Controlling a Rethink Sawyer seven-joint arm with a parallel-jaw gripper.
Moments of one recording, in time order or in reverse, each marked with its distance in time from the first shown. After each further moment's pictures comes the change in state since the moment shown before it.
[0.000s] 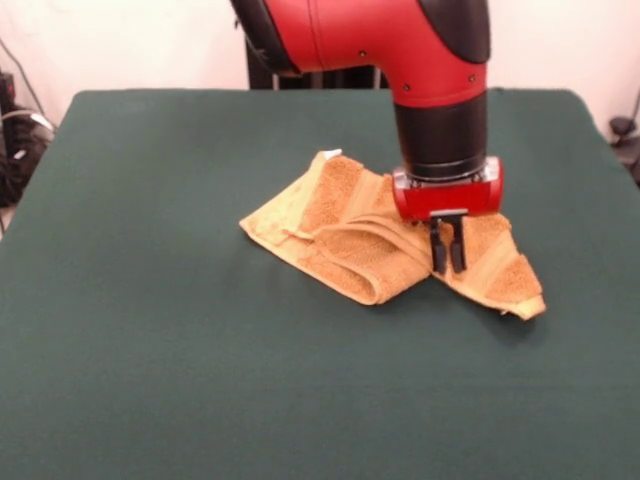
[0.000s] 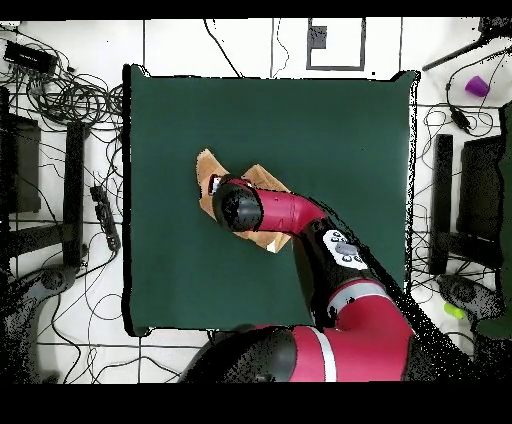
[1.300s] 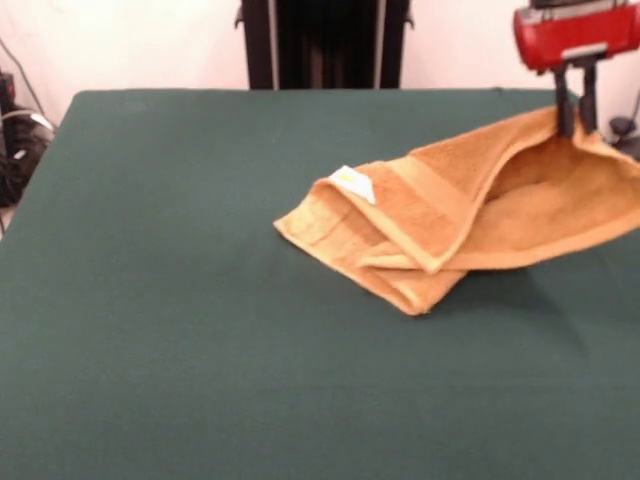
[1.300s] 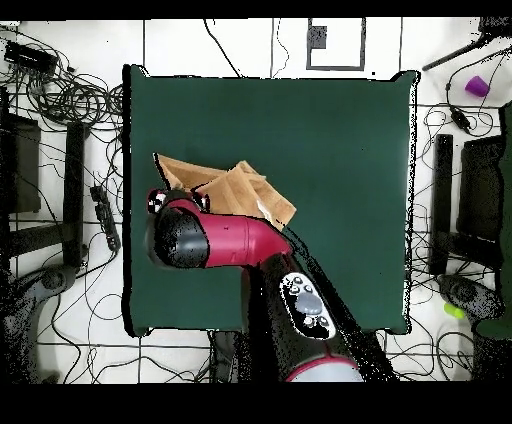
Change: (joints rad) arm 0.120 -0.372 0.042 0.289 0.190 -0.006 0.010
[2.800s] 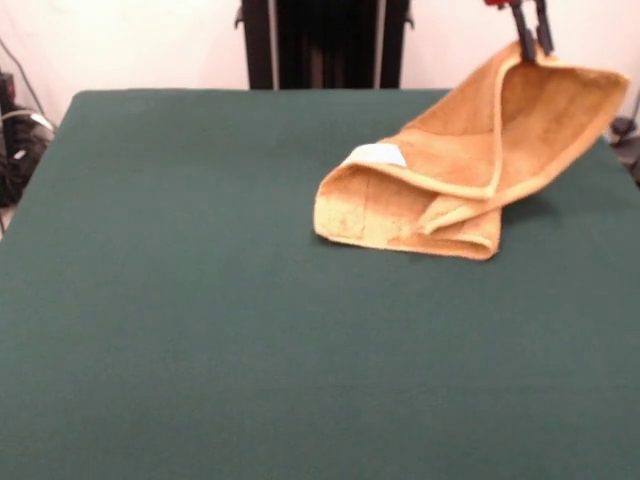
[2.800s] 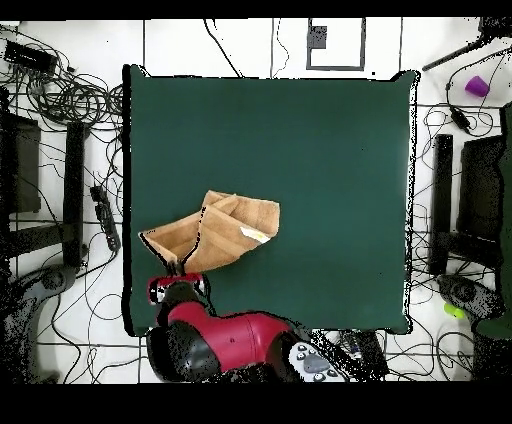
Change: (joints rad) arm -0.150 -0.058 0.142 0.526 -0.221 -0.536 0.028
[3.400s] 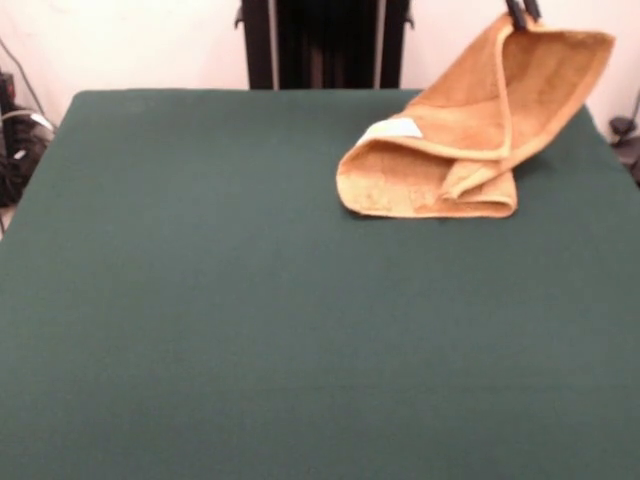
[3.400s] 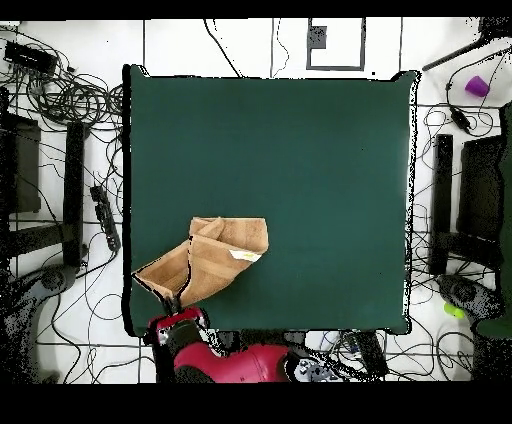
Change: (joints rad) arm -0.046 0.095 -0.021 0.122 -0.200 -0.206 0.000
